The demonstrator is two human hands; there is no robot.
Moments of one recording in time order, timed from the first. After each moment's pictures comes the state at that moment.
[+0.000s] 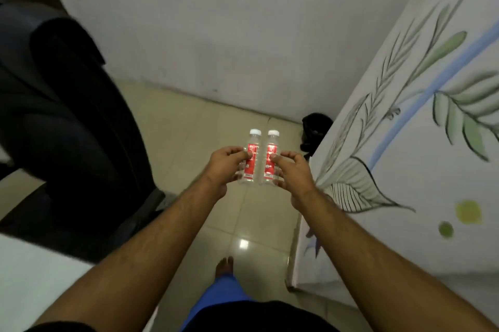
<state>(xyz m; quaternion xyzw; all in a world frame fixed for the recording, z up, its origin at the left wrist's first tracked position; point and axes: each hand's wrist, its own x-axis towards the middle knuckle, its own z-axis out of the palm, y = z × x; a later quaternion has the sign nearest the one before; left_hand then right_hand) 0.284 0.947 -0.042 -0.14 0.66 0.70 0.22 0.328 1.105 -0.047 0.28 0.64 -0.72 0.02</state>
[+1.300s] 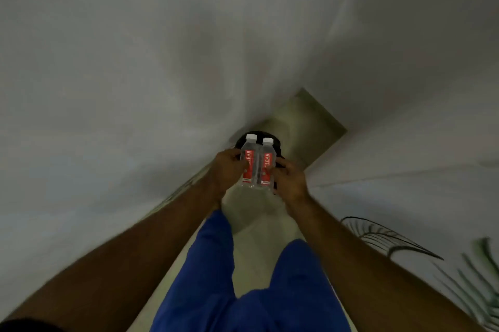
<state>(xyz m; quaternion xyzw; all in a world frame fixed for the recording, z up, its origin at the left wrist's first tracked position) -0.478 1.507 -0.233 0.21 0.76 0.30 0.54 -0.320 1.541 -0.244 0.63 0.38 -0.66 -0.15</state>
